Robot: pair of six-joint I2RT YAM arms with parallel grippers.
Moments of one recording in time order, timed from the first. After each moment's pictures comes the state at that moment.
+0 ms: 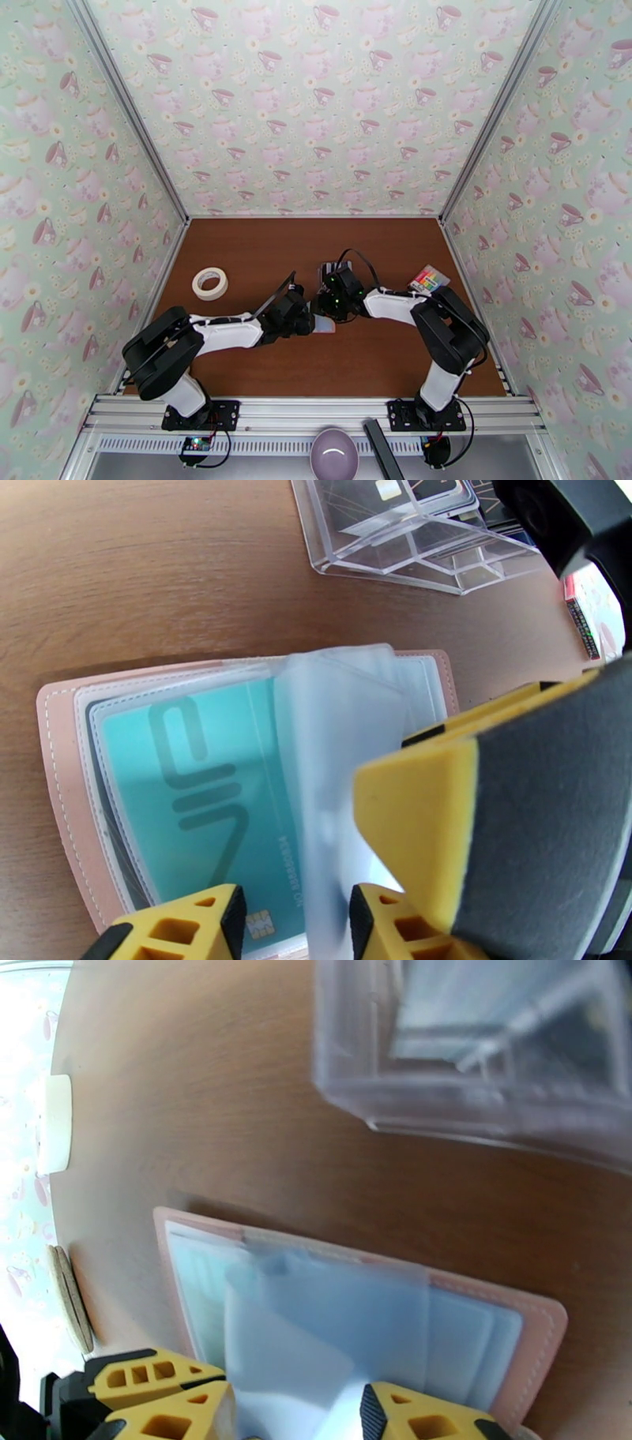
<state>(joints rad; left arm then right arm) -0.84 1.63 0.72 0.00 -0.04 -0.76 0.65 1.78 0.93 -0.12 -0.40 0.76</state>
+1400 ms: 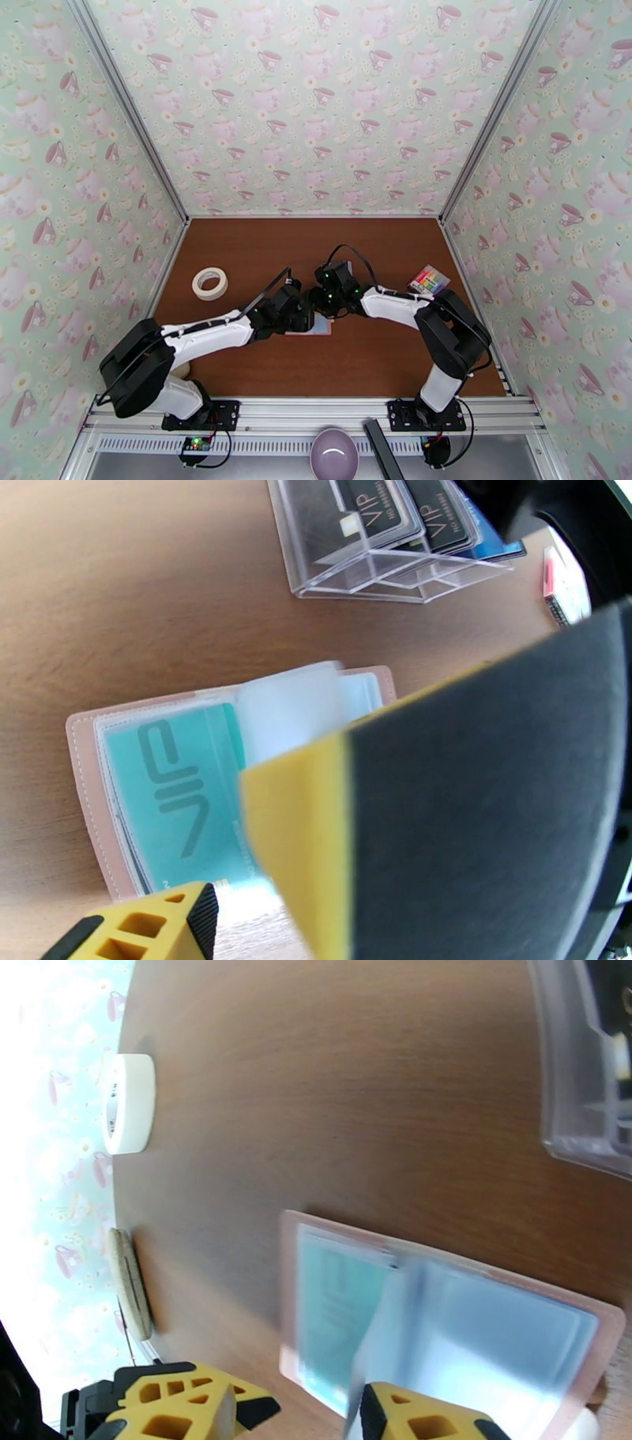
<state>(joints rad) -0.83 1.48 0.79 -0.24 -0.04 -0.73 0.71 1.75 0.98 -0.06 -0.46 0.85</state>
